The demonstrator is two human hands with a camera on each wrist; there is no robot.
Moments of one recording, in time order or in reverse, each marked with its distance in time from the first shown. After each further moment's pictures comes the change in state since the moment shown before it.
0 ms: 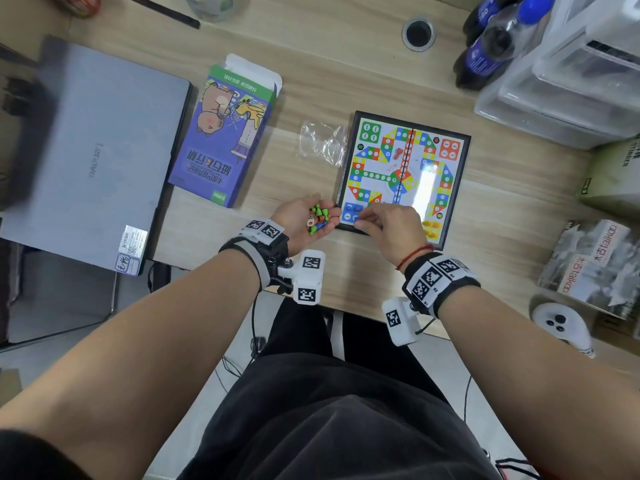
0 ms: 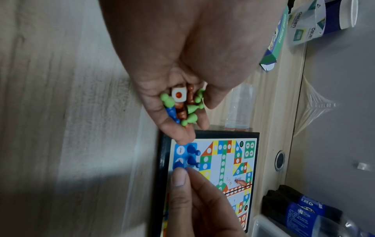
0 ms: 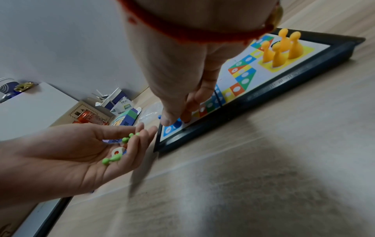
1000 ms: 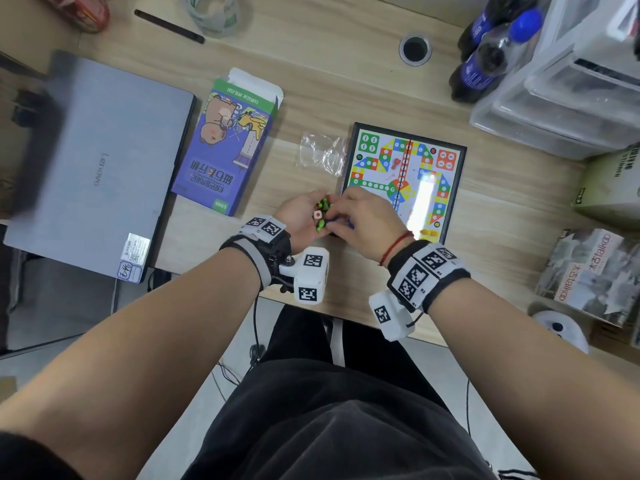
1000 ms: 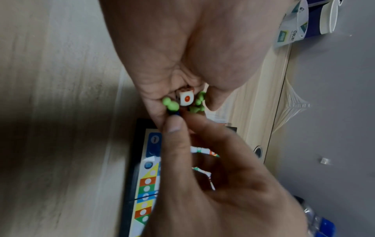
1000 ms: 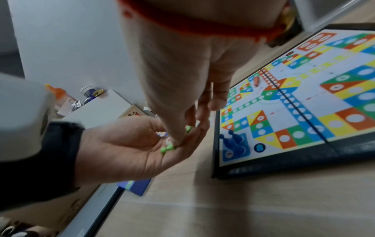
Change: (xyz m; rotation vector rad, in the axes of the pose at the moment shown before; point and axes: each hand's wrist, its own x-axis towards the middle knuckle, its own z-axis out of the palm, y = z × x) left_hand -0.014 0.018 0.017 -0.032 -0.157 -0.005; right_hand 0.016 -0.051 -0.013 -0.113 -0.125 -0.268
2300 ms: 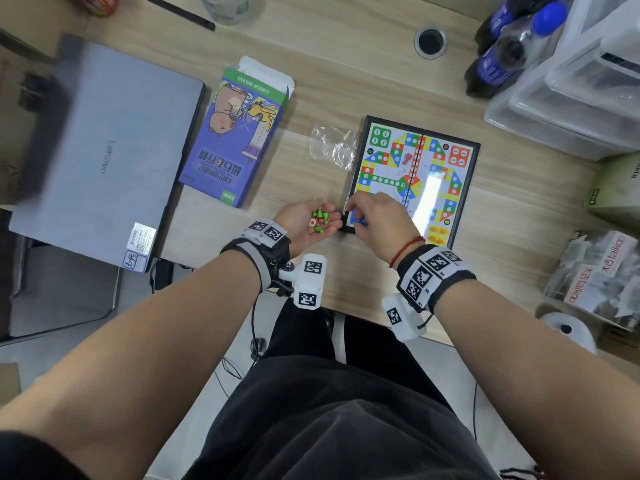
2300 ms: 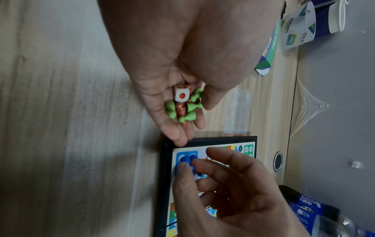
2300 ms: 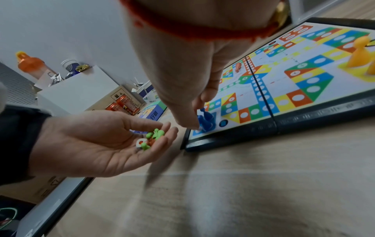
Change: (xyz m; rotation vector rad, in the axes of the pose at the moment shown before) left_hand 0.000 -0.013 -0.024 0.103 0.156 0.026; right_hand -0.005 0.017 0.020 -0.082 0.009 0.055
